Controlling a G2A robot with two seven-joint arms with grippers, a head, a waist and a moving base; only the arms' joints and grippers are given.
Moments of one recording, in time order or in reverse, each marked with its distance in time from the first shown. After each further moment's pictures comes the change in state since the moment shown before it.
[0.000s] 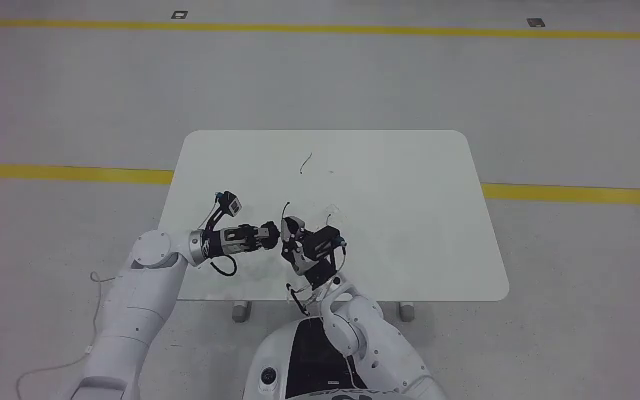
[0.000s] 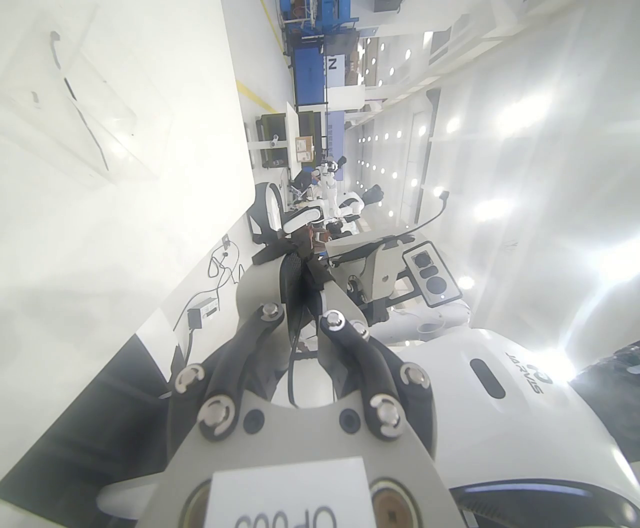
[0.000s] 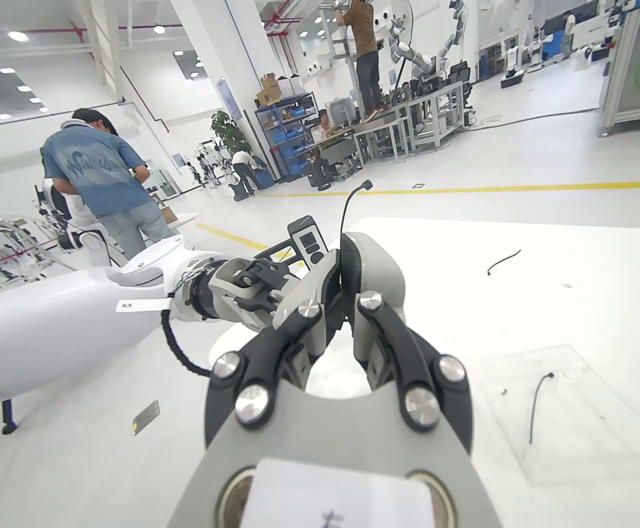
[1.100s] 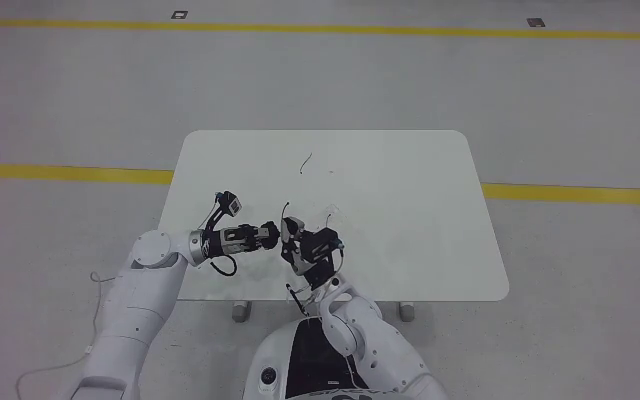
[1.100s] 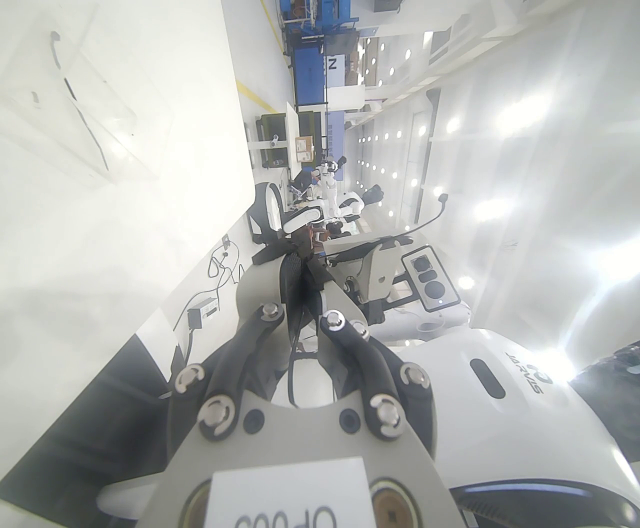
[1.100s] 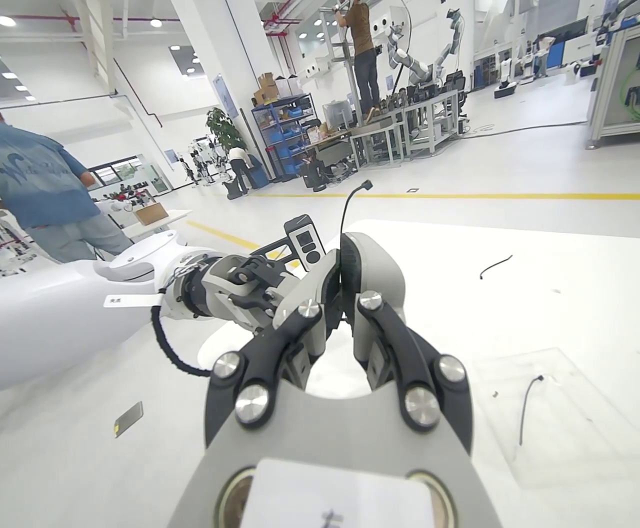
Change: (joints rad) left arm 0.000 0.000 0.000 0.000 0.000 0.000 0.000; right arm 0.027 0.022 -0.039 0.024 0.000 0.049 -0.032
